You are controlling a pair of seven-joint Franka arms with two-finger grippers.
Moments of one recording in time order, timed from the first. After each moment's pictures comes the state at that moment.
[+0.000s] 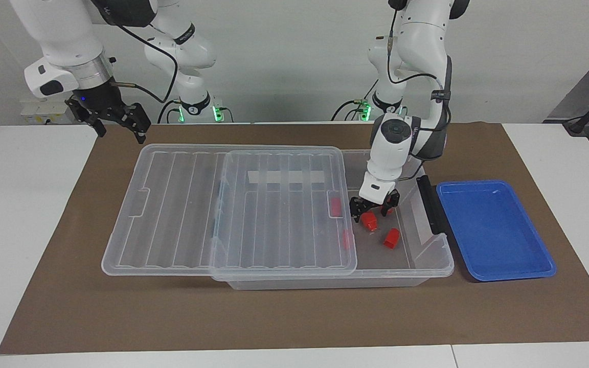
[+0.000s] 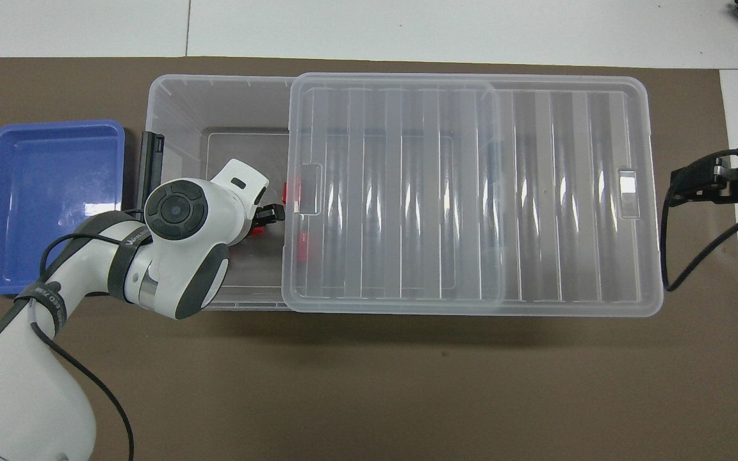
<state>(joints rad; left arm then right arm) -0.32 0.27 -0.08 -2.07 0.10 2.47 -0.62 -0.08 0.02 0.09 -1.50 -0.06 1.50 0.23</state>
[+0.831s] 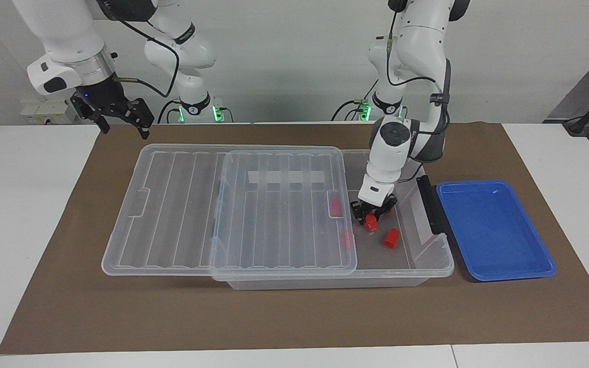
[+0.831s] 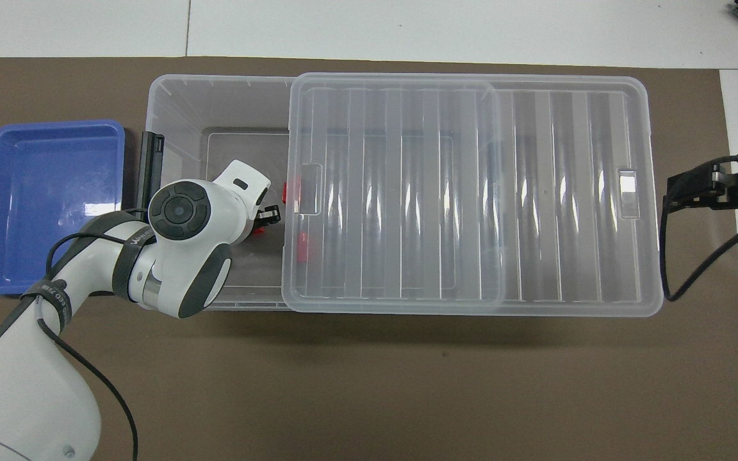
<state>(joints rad) -0.32 0.28 -0.08 -2.07 0.10 2.48 -0.62 -0.07 0.01 0.10 -1.50 -0.03 1.49 0.20</state>
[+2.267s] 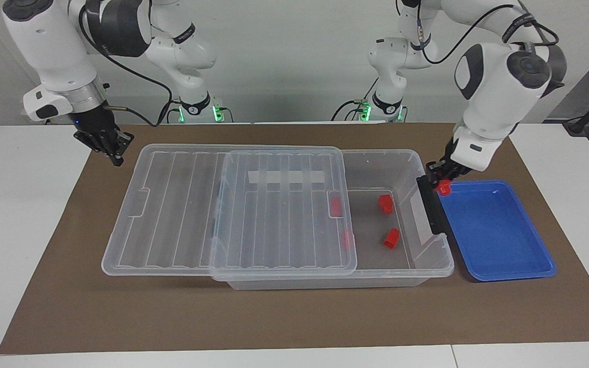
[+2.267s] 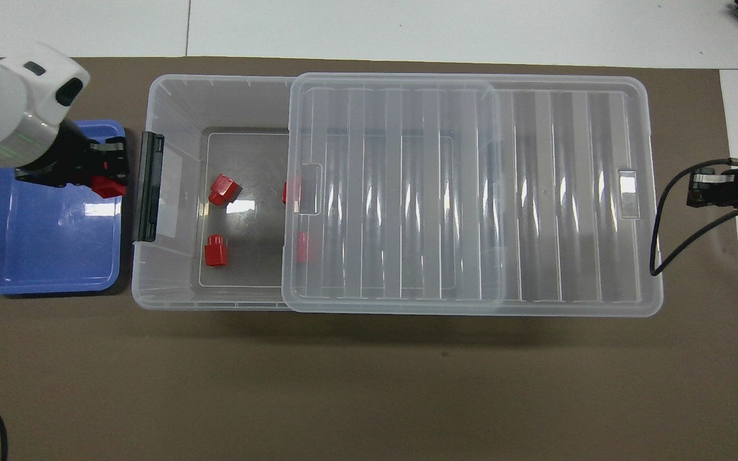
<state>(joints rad) -0.05 0.17 -0.06 -1.52 0.00 1.66 -0.23 -0.16 -0.03 0.09 -1.75 -0.03 1.81 0.15</state>
